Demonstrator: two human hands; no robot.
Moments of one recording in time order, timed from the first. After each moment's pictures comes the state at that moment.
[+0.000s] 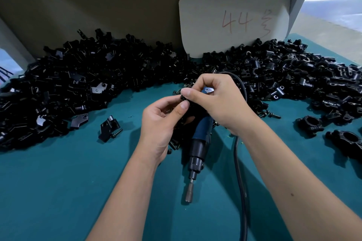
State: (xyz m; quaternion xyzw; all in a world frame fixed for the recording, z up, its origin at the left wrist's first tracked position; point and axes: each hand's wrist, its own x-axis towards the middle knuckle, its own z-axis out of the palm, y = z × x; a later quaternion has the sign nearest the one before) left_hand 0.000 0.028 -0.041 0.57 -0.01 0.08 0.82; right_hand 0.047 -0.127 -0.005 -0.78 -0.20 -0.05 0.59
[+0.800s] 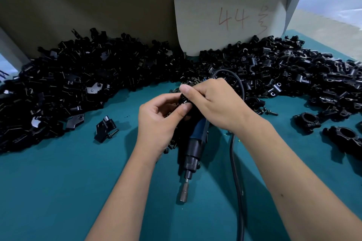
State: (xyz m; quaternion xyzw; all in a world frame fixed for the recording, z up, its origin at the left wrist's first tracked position) left_hand 0.004 0.028 -0.046 0.66 -0.05 0.14 0.74; right_hand 0.041 -0.134 0.006 -0.90 -0.26 -0.07 0.35
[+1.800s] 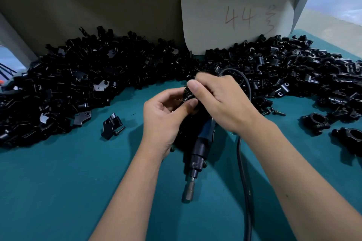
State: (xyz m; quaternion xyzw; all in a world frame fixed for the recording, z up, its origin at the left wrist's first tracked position) left_hand 0.004 0.027 -0.037 0.62 -0.05 0.14 0.77; right_hand 0.040 -0.131 0.000 -0.87 -0.30 -0.14 0.38
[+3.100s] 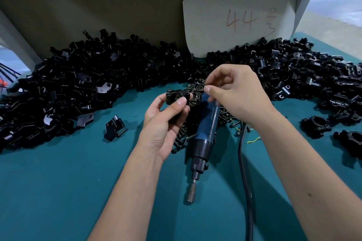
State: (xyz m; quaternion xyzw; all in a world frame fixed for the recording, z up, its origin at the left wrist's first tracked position) left_hand -0.001 0.034 -0.029 0.42 0.07 0.01 0.91; right_hand 0.049 -0.147 0.010 -0.84 -0.13 -0.10 0.52
